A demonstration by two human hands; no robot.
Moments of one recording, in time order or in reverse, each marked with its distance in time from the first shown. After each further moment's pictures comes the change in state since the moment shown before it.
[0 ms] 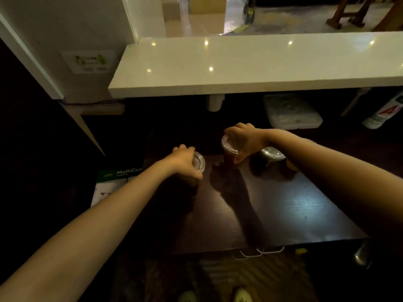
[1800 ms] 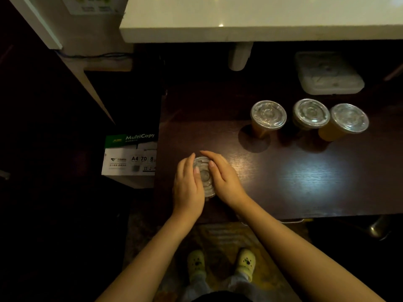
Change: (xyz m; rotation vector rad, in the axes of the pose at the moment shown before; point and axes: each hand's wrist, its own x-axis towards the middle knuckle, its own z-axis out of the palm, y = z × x) left_hand -0.093 -0.031 0.134 -0.688 0.651 -0.086; right_hand -0.031 -0.149 0.188 0.910 0.490 -0.149
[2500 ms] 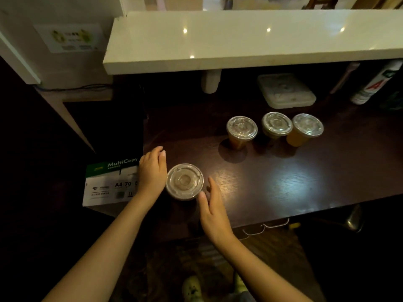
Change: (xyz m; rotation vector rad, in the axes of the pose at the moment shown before) left_hand 0.083 -0.016 -0.034 0.138 -0.036 0.018; right_hand -0.057 -0.022 0.025 0.150 0.218 0.276
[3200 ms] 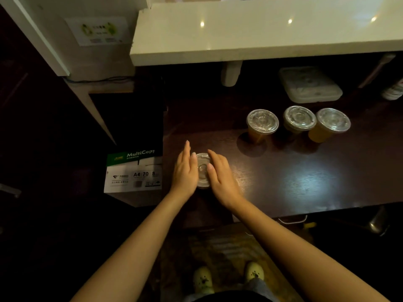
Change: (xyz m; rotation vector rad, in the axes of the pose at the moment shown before) left_hand -0.033 0.006 0.017 -0.213 -0.188 -0.041; right_hand 0.052 -0.016 0.002 -0.230 -0.110 -0.224
